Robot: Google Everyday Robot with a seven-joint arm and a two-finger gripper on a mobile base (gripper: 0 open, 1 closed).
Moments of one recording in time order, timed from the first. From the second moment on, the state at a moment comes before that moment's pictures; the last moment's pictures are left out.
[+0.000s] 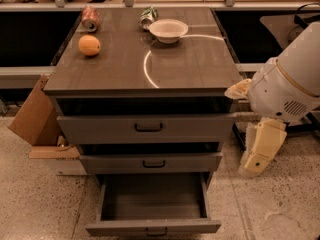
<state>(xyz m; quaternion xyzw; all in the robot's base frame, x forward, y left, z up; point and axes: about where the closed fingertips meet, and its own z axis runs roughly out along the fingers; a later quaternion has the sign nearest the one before) 0.398 -0.151 0.894 -0.65 0.73 0.12 0.16</state>
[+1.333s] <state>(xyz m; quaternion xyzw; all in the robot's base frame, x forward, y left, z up) 0.399 -0.139 0.820 -0.68 0.69 0.11 0.21</state>
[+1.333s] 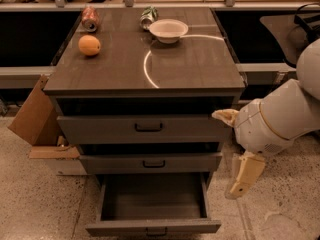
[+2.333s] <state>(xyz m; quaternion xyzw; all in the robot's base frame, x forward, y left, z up) 0.410 -0.110 0.692 -0.72 0.64 0.15 0.21</state>
